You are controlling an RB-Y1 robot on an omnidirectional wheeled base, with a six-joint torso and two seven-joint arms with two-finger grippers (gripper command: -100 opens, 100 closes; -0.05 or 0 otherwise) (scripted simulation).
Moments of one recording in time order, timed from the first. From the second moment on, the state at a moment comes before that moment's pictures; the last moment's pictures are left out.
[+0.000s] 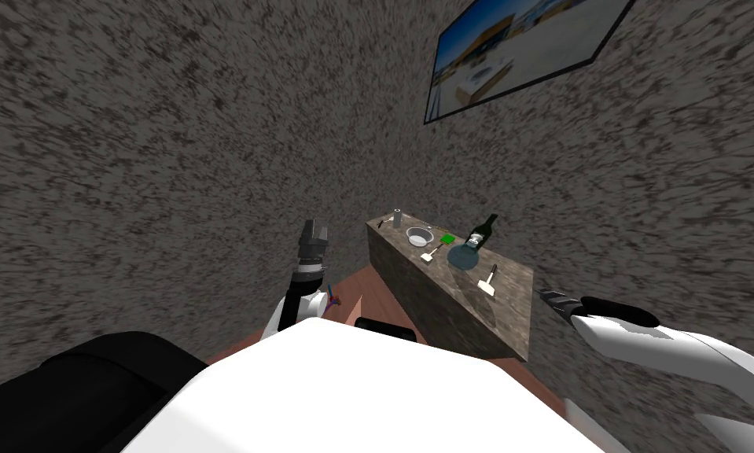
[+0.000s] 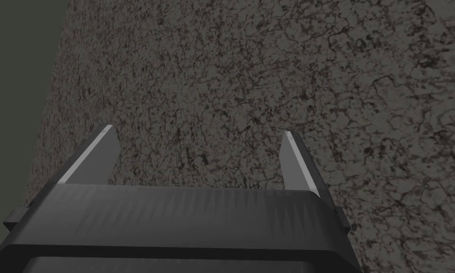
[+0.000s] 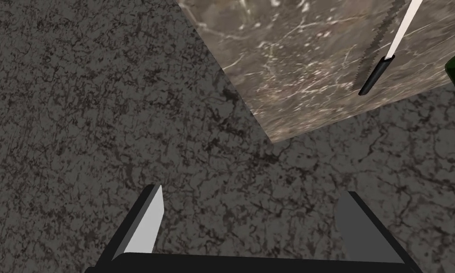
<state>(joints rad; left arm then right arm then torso) 0.49 0.01 0.04 -2.26 -0.03 -0.50 -0.02 0.29 -0.87 -0.33 -1.68 -0.35 0.93 0.38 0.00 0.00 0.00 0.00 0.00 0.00</state>
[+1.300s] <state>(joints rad) 0.49 0.01 0.04 -2.26 -0.03 -0.50 -0.02 0.25 -0.94 -0.29 -1.62 -0.56 1.27 0.42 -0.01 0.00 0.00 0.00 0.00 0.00</state>
